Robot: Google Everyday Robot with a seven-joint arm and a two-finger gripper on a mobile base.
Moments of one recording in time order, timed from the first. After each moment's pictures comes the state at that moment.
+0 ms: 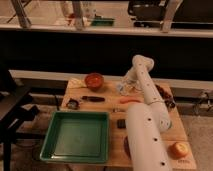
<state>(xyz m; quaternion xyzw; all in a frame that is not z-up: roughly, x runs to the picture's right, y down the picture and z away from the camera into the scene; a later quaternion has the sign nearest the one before) 0.150 -0.013 1.019 -0.28 -0.17 0.05 0.94</state>
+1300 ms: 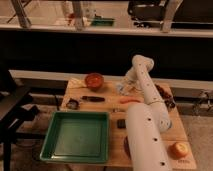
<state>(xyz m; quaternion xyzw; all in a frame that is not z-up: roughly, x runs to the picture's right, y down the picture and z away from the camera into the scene) 0.150 -0.013 1.019 -0.28 -0.17 0.05 0.94</state>
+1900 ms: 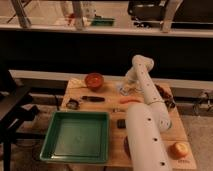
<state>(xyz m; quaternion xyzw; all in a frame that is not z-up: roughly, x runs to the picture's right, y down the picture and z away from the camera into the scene) 0.150 -0.013 1.019 -0.28 -0.17 0.05 0.94</state>
